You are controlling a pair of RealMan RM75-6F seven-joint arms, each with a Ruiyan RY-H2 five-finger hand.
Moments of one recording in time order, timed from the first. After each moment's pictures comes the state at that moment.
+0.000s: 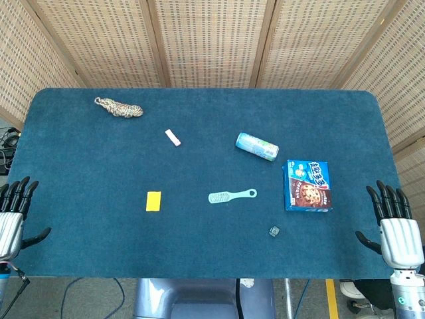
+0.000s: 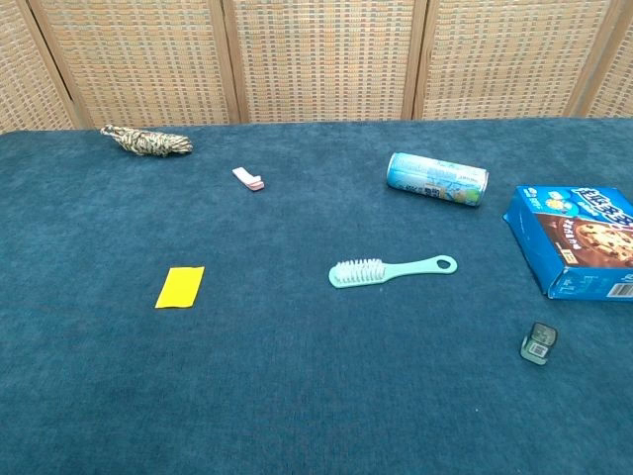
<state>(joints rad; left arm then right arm) -0.08 -1.19 -0.05 -1.57 1.53 1.55 0.12 0.06 -1.21 0.09 -1.53 -1.55 1.60 -0.09</state>
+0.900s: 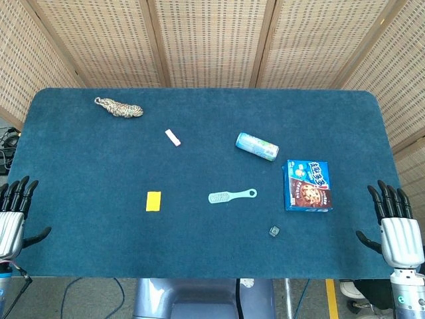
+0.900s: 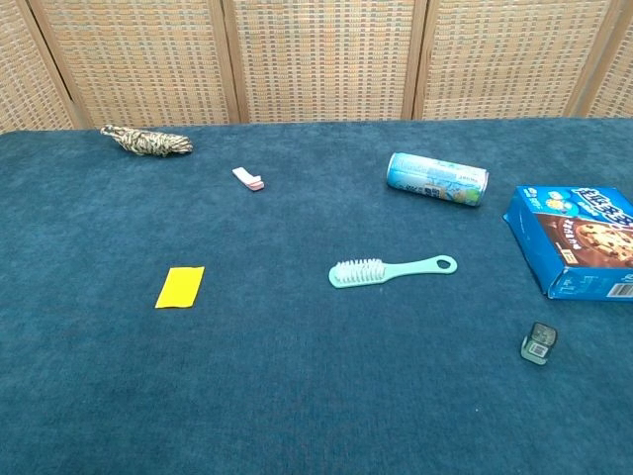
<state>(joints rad) -0.08 -1.21 -0.06 -1.57 1.51 1.55 0.16 0.07 -1.21 0.10 -1.55 -1.53 1.59 -0.09</state>
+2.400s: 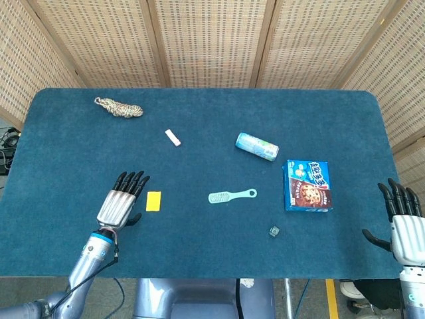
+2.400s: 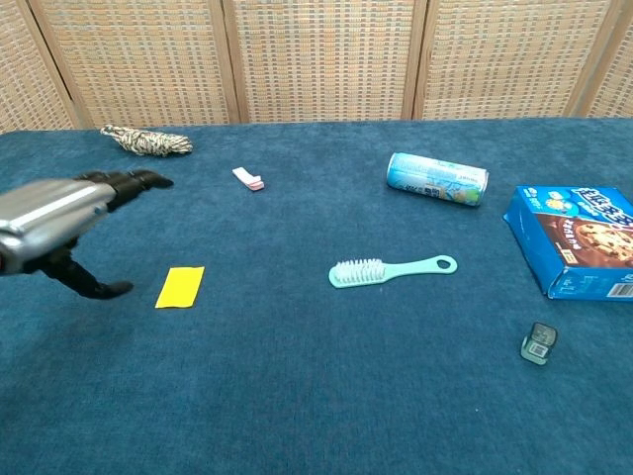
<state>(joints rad) -0.43 -1.60 -0.15 -1.56 1.30 1.13 0.57 0.07 -1.17 0.12 -1.54 -1.49 1.55 0.04</state>
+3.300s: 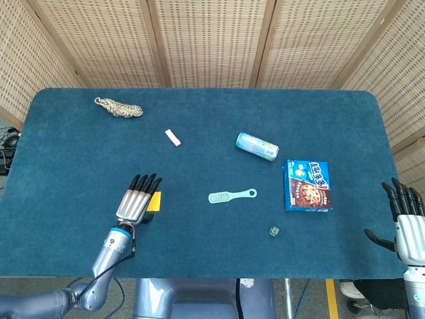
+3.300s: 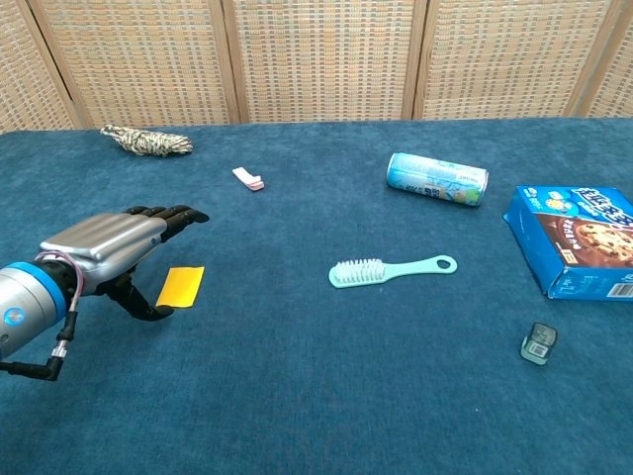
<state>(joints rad) -0.54 -1.75 -0.16 -1.41 1.13 1.08 0.63 0.06 -1.15 0.12 -1.53 -1.49 1.54 0.11</state>
